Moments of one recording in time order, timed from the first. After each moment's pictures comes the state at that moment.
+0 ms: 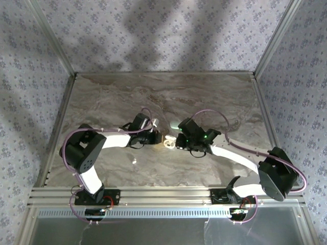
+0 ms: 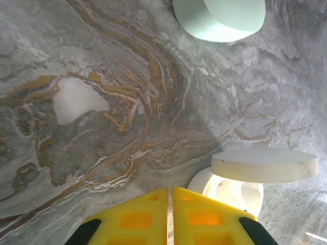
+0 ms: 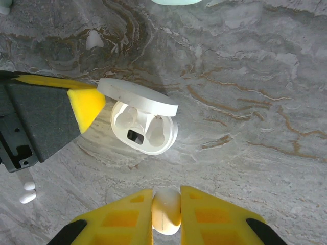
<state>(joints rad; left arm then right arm) -0.65 1.73 0.76 0.10 0.41 -0.58 0.80 1.33 0.81 -0.48 0.00 0.89</state>
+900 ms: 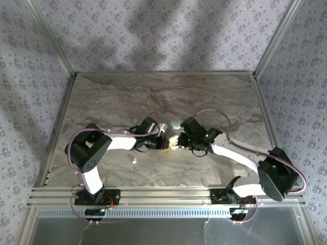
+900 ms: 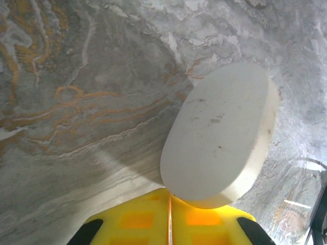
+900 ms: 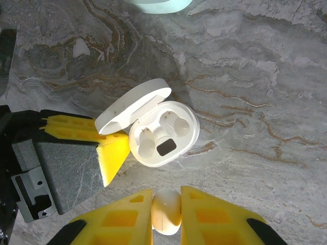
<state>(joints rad) -0.75 1.76 0.78 0.13 0.46 -0.61 0.76 1.33 0.80 -0.48 -0.01 0.87</state>
